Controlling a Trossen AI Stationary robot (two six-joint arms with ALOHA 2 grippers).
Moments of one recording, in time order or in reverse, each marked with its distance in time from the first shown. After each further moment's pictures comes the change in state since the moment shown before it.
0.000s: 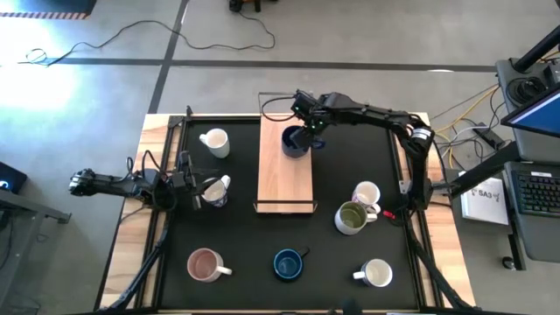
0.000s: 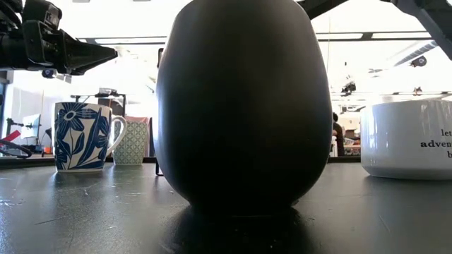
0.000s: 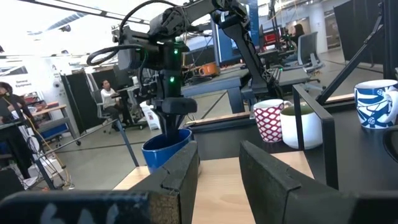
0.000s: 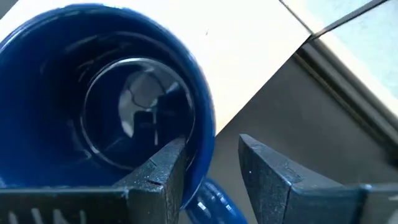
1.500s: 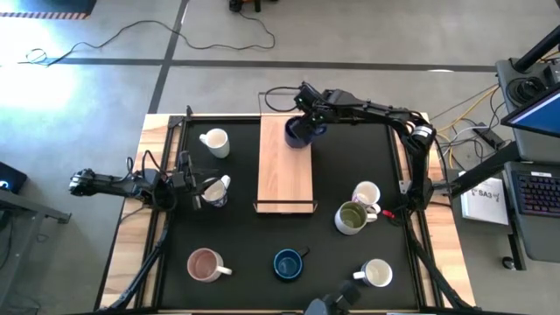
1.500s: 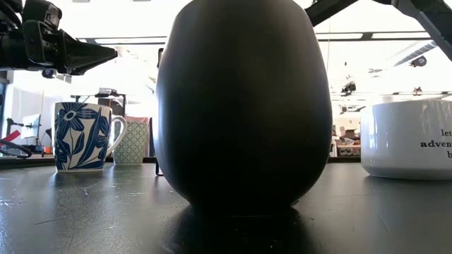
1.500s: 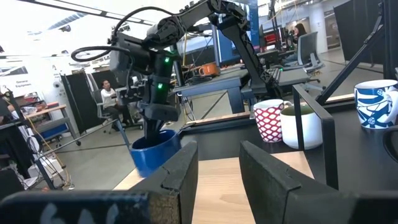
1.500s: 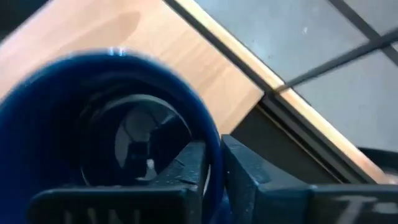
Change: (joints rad) left arm 0.000 0.000 0.000 0.000 0.000 0.000; right arm -0.064 -0.001 -0.046 0.191 0.062 -0.077
